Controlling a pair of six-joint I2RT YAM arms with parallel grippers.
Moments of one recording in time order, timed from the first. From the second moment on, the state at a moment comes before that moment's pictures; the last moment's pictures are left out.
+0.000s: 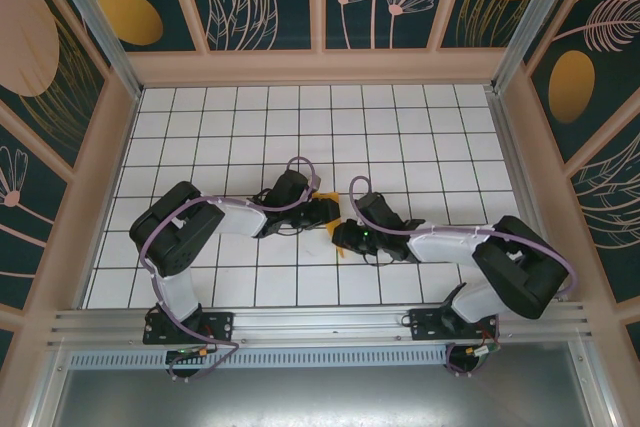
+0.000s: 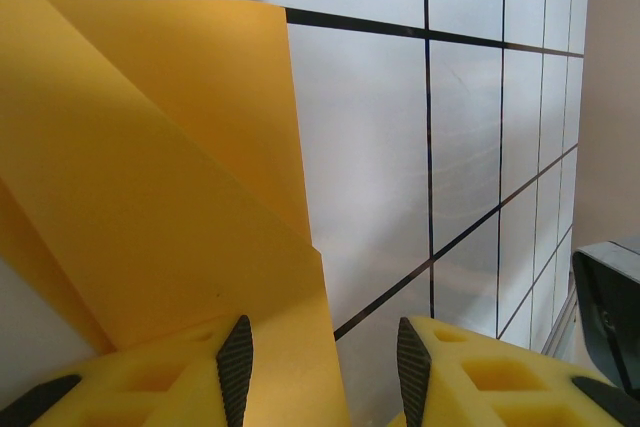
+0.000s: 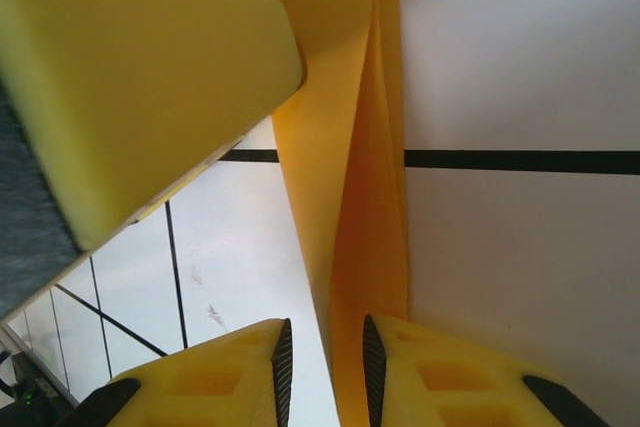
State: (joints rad) left arm -0.73 1.83 0.77 0.34 0.43 -0.98; right arm 0.82 1.43 0.50 0.08 -0.24 1.00
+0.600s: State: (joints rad) left arm -0.74 1.83 0.77 0.34 0.43 -0.97; right arm 0.82 1.44 0.44 0.15 -0.24 1.01
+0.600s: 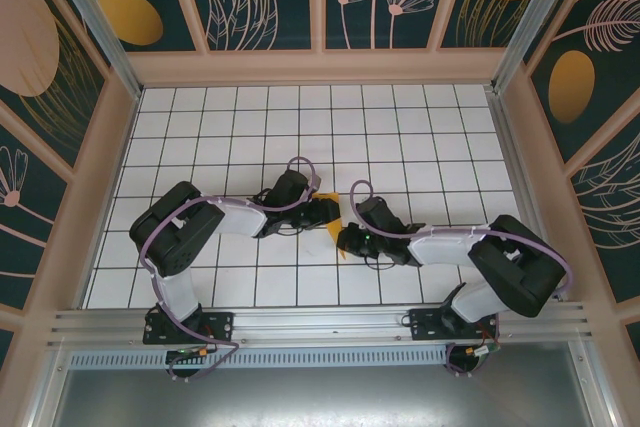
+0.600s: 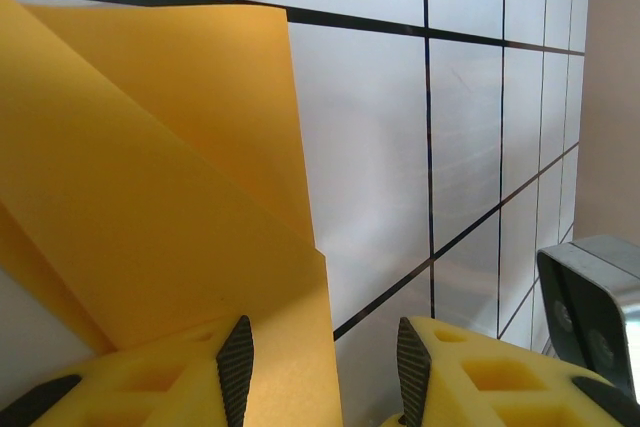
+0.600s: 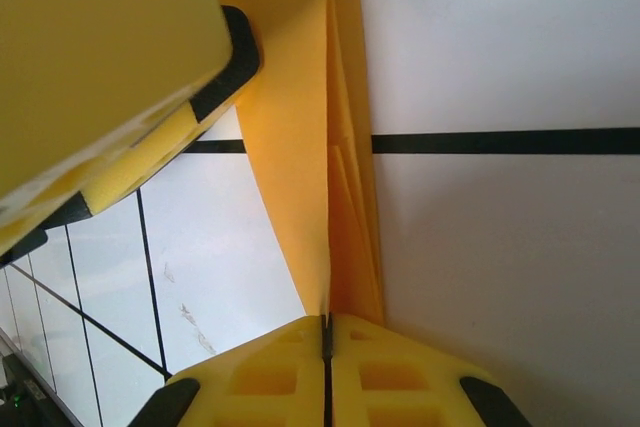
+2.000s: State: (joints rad) left arm -0.74 1.84 0.78 0.33 0.43 -0.97; right arm 0.83 1.41 0.43 0.06 -0.21 1.00
